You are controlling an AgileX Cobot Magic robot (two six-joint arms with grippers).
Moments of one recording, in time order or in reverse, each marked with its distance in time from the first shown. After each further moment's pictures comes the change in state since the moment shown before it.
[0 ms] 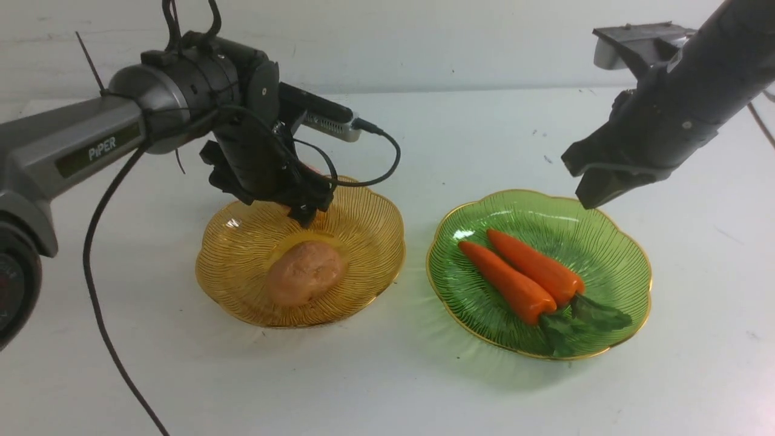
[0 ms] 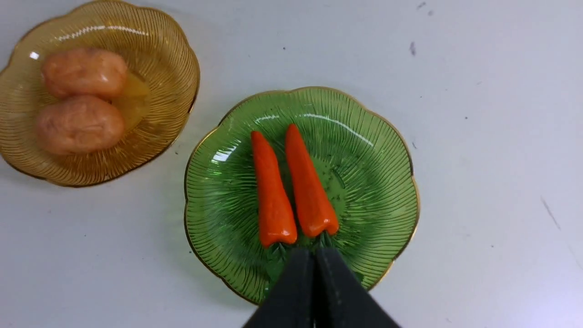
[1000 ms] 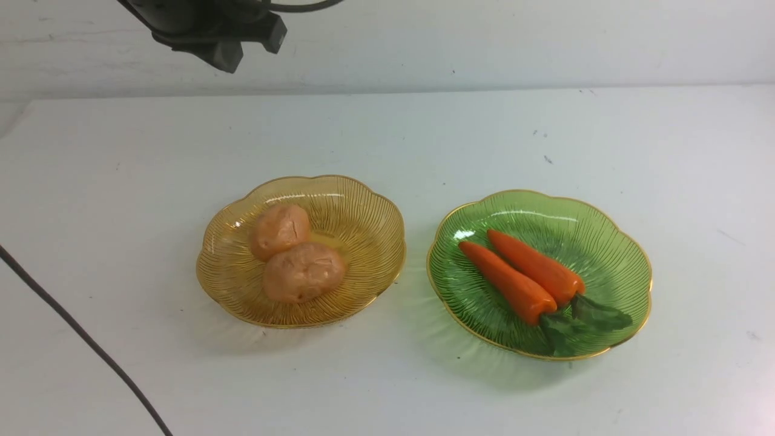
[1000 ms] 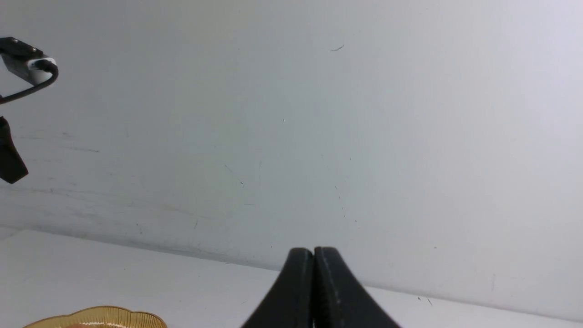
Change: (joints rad) right arm 0.000 -0.850 0.954 -0.005 -1.032 -0.048; left arm 0.000 -0.091 -0.001 0.004 0.015 0.046
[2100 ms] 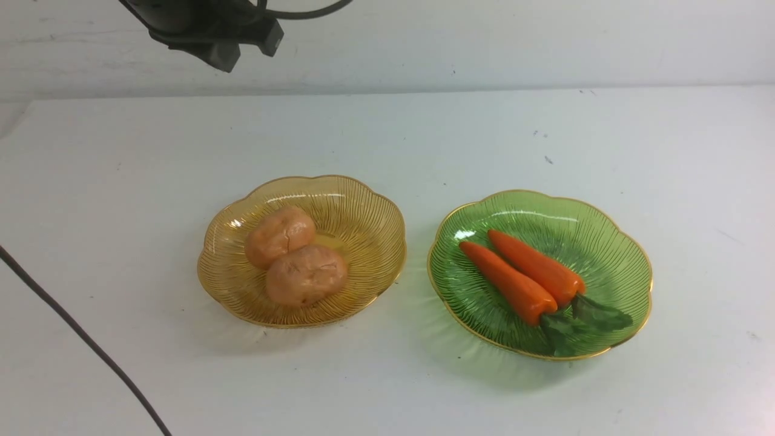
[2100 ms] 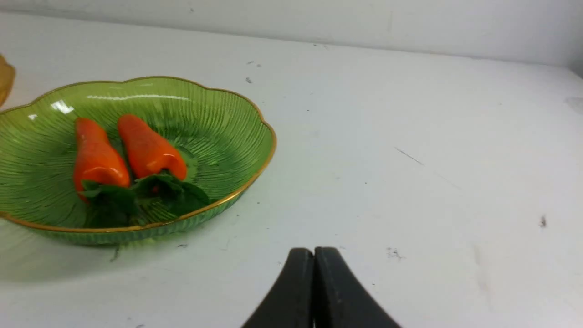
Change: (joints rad) right arm -0.250 -0.320 0.519 -0.053 0.170 -0.002; left arm 0.000 -0.239 0.156 -0.017 0.003 0.001
